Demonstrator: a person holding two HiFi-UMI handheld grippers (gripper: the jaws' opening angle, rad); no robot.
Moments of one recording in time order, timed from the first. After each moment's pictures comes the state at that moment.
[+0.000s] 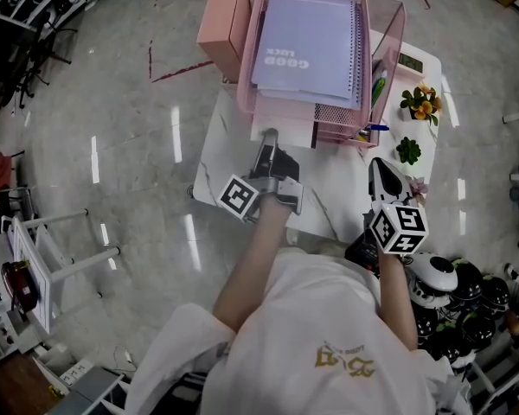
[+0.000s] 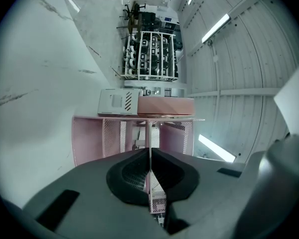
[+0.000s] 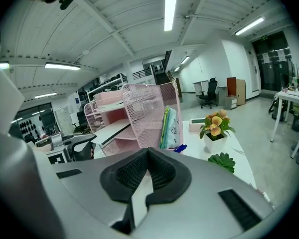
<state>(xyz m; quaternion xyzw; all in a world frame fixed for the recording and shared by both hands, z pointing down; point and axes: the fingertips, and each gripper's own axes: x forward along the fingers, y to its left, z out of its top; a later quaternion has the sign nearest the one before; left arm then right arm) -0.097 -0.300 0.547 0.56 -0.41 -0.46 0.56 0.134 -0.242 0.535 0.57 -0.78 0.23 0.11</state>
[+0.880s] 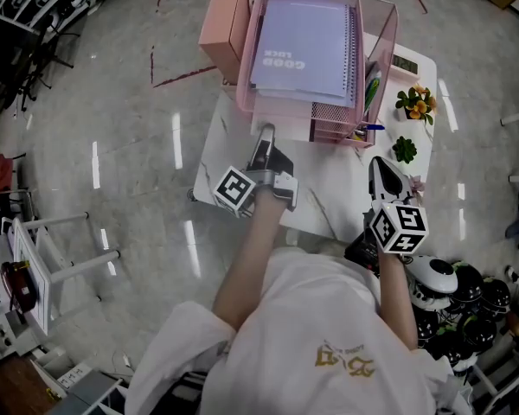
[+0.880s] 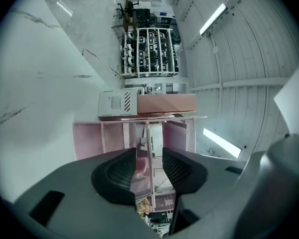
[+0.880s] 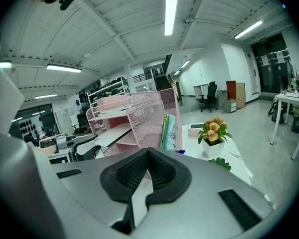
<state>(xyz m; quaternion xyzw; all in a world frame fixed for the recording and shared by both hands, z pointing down) -0.100 -0.303 0.554 0.58 -0.43 -0.41 0.56 0.141 -0.236 0.519 0.57 -0.79 0.22 0.10</state>
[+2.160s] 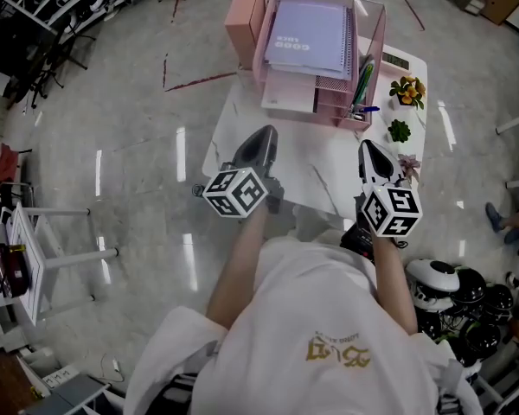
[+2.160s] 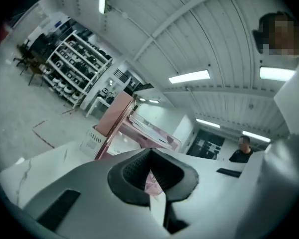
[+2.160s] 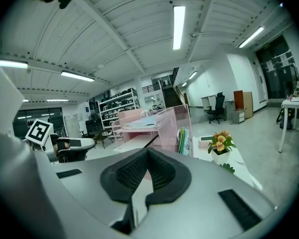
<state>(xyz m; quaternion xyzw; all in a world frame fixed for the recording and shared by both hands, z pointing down) -0.101 -0.199 0.464 0.81 -0.50 -0.12 0.28 0.103 -0.175 0.460 0.55 -0.82 0.16 0.05</state>
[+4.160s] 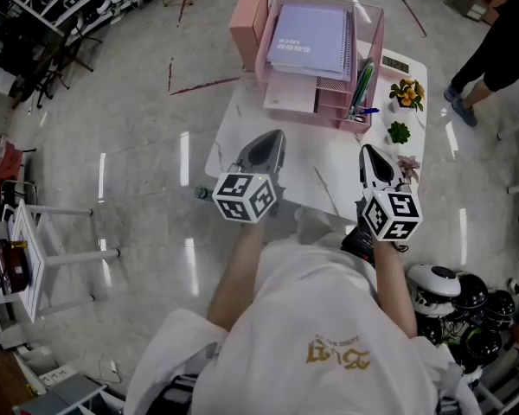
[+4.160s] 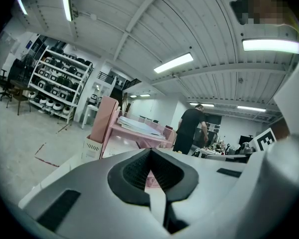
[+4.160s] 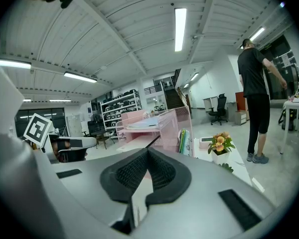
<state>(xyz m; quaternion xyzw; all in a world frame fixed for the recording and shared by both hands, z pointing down) -0.077 -0.178 0.453 0.85 -0.50 -0.02 0.19 0.107 -0.157 0.456 0.54 -0.83 0.15 0.04</state>
